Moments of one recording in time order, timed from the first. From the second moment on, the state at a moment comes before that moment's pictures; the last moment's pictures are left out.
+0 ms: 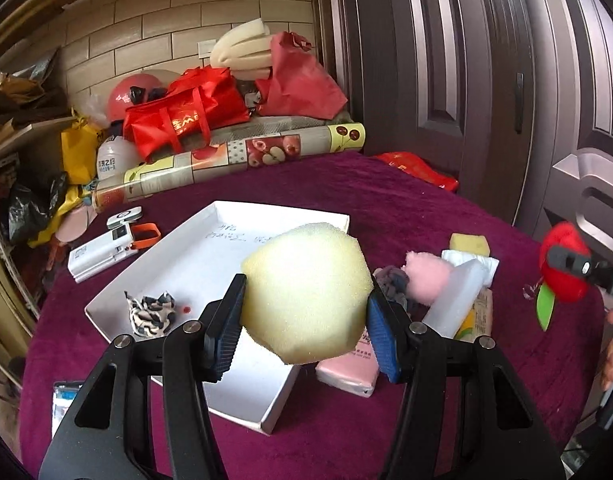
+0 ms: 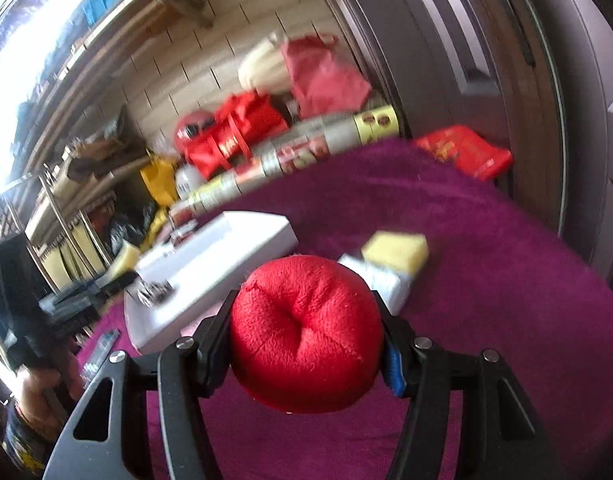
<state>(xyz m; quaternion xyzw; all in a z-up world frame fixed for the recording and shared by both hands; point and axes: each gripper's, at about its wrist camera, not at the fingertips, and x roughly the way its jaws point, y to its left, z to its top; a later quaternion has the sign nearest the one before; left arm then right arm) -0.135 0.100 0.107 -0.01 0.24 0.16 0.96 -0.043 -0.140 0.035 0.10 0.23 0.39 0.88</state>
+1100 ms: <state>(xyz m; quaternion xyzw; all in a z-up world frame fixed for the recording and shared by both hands) -0.159 0.111 0.105 -0.06 0.22 0.17 0.96 -0.062 -0.097 0.082 0.08 0.19 0.47 0.86</state>
